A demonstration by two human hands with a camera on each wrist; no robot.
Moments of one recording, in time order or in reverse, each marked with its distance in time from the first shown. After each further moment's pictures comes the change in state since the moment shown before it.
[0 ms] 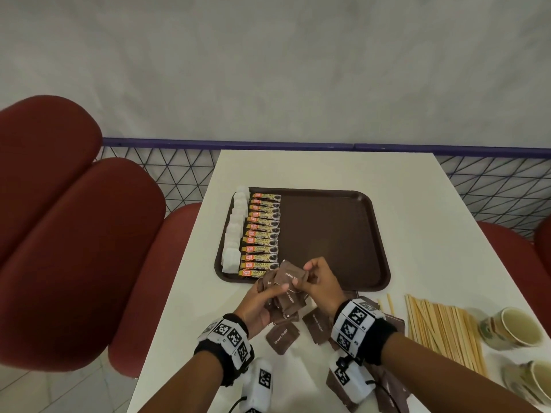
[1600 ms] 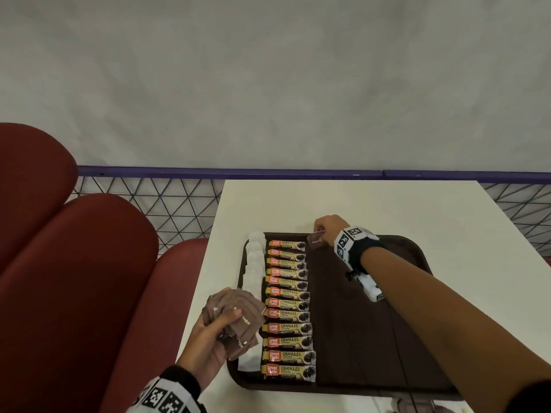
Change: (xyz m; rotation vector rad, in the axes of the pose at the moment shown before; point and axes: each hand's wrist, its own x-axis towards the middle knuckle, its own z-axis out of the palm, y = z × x) left_hand 0.055 0.127 -0.100 -0.114 0.233 0.113; right_hand 0.287 -0.099 -0.008 -1.071 -0.083 -0.016
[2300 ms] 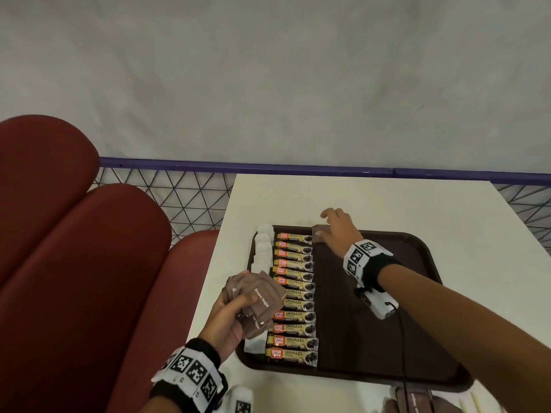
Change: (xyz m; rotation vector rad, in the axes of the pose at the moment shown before) left_hand -0.001 -0.003 0.015 -0.019 -0.068 0.022; right_hand -0.033 -0.002 0.022 0.143 0.270 -0.136
